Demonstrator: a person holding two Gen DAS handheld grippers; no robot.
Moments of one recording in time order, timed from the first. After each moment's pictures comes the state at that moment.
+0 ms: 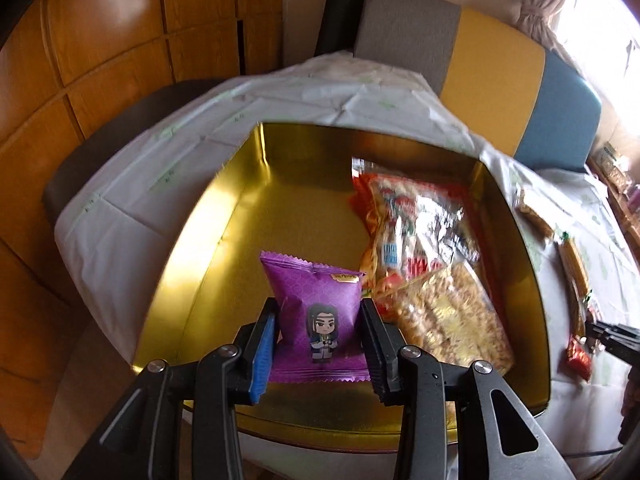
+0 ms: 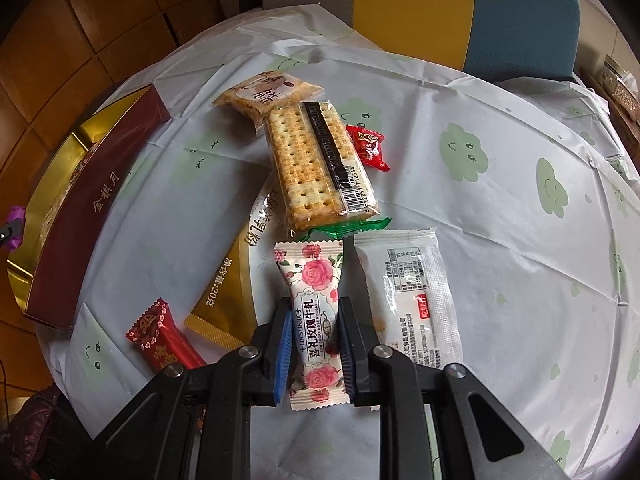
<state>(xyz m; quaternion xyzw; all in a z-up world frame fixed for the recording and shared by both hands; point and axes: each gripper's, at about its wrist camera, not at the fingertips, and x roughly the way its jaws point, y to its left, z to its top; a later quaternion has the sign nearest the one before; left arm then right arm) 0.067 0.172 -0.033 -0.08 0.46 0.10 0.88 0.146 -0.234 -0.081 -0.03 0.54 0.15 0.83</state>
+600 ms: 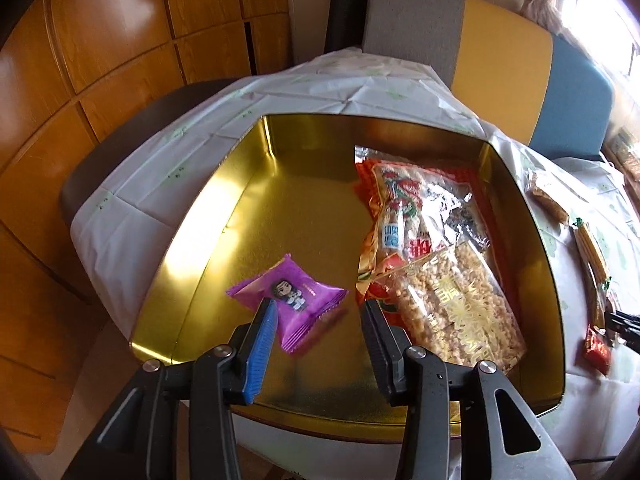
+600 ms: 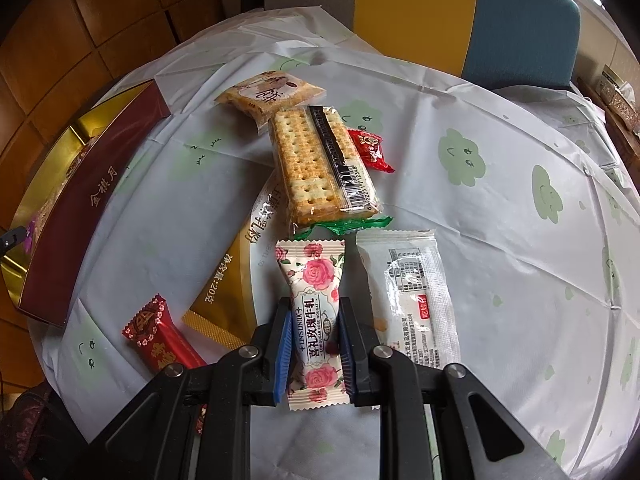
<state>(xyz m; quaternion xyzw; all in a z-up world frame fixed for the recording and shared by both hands) 0.061 0.153 -0.034 -0.05 0.45 0.14 0.88 0.143 -0.231 -0.080 -0.04 0.53 0.14 0.83</state>
